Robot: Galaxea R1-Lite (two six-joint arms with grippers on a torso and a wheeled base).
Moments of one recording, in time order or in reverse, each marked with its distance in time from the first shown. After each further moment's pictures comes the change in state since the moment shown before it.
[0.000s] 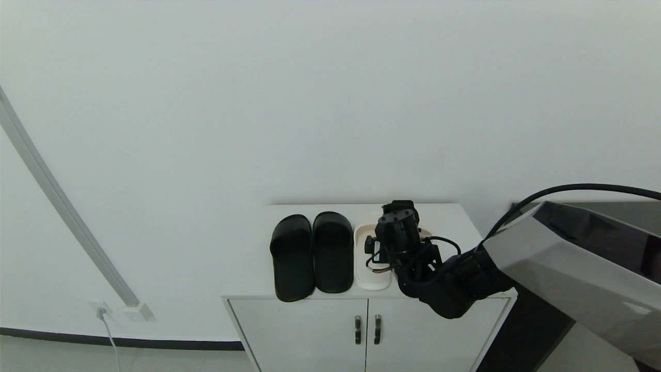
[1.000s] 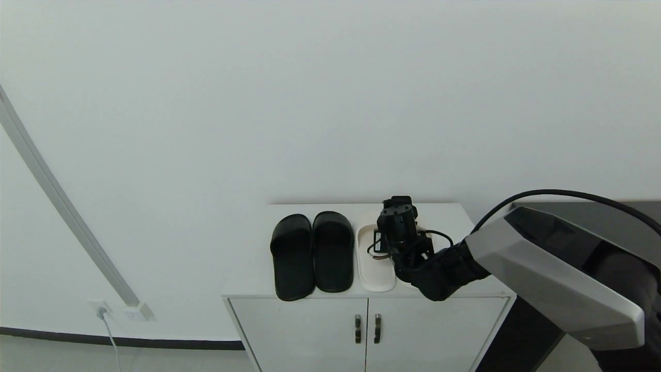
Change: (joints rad) left arm 0.000 0.000 0.000 0.000 0.001 -0.001; right arm -0.066 0.129 -0.177 -0.006 0.016 -0.061
